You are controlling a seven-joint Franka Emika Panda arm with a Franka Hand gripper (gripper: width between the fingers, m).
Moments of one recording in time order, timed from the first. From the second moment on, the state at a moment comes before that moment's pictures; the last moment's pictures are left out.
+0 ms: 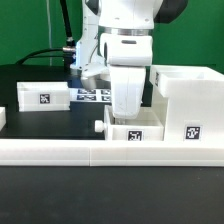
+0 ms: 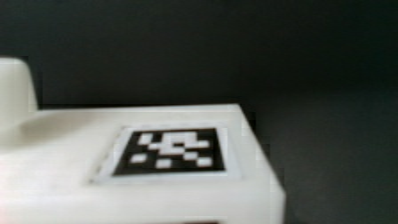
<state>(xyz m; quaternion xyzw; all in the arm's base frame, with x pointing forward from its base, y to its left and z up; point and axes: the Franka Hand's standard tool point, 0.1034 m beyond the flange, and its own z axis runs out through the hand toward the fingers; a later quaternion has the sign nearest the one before) 0.540 0.000 0.012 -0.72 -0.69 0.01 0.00</state>
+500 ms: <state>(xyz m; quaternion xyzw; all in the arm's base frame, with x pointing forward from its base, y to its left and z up) 0.543 0.003 0.013 -0.72 -0.69 0.01 0.00</state>
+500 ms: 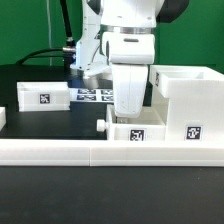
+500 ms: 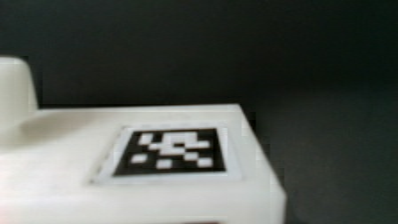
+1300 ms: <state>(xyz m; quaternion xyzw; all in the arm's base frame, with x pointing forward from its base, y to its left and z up) 0.544 0.014 0.012 -0.71 -0.71 0.00 0.00</state>
